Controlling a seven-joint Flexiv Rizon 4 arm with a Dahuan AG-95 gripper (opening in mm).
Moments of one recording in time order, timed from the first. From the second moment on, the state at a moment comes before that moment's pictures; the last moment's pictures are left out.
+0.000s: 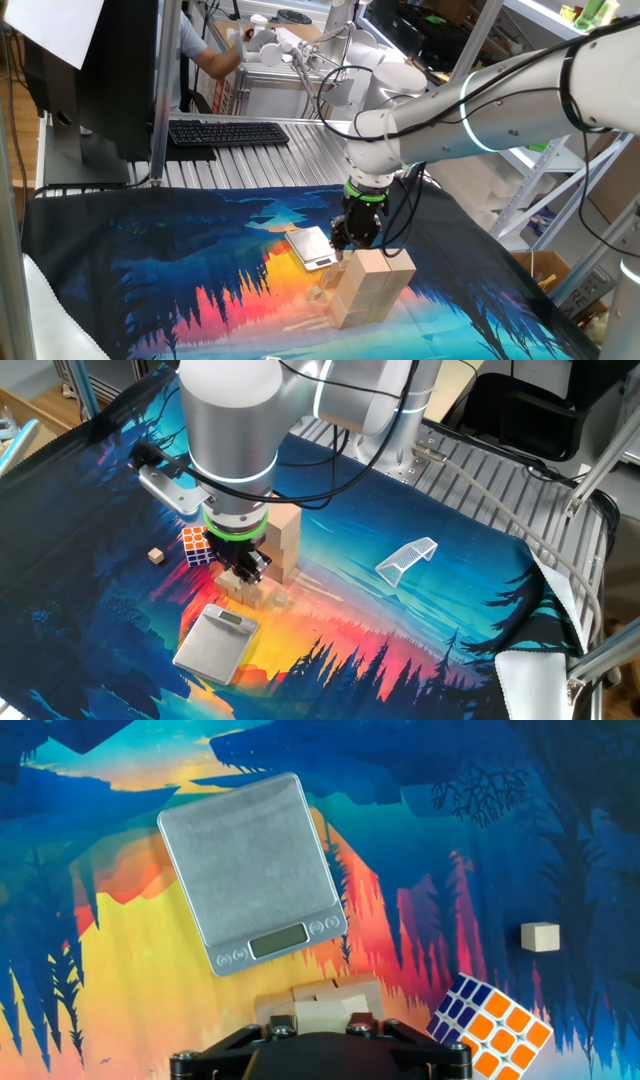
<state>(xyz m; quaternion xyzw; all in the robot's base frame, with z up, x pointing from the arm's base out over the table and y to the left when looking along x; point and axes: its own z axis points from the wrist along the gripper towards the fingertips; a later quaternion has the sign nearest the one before) 0.571 -0.055 0.075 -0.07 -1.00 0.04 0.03</state>
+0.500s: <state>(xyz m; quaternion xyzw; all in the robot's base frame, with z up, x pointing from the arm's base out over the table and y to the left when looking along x) 0.598 -0.058 0.106 -0.09 -0.99 0.04 0.04</state>
